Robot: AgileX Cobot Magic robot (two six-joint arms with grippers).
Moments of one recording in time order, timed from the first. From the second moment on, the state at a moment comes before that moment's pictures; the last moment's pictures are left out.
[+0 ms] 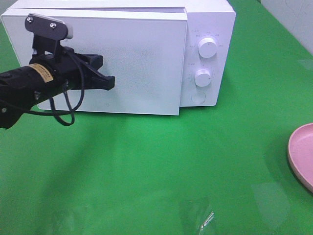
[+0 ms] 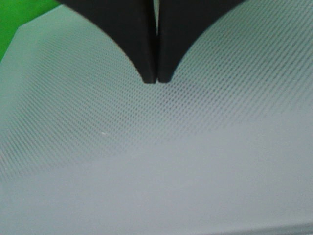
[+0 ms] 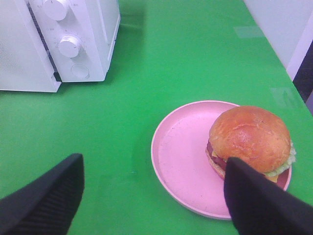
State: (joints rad) left arm -0.50 1.85 -0.79 0.00 -0.73 0.01; right arm 0.05 0.00 -0.49 -0.06 0.97 0.11
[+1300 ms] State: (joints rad) left arm -0.65 1.96 -1.09 -0.15 -0.41 0.04; right arm 0.05 0.00 -0.49 -0.06 0.97 0.11
